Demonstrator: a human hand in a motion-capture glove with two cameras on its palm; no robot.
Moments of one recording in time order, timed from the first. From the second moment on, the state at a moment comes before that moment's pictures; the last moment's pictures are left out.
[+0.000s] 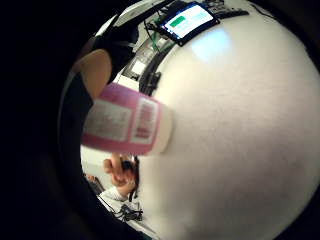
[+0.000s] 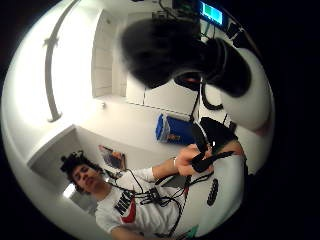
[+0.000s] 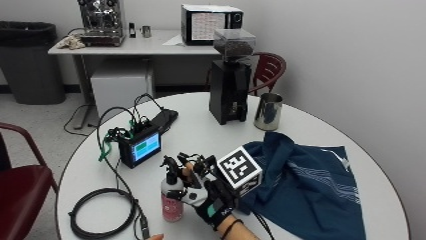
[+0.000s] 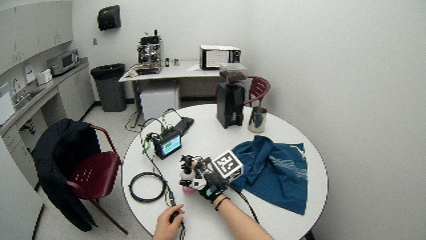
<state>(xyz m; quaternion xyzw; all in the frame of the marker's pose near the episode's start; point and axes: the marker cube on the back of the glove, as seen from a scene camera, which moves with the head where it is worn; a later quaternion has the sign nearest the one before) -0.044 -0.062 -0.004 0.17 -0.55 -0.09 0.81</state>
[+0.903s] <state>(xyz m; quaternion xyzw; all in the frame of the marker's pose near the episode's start) 0.051 0.061 -0.024 0.04 -0.02 0.04 1.00</state>
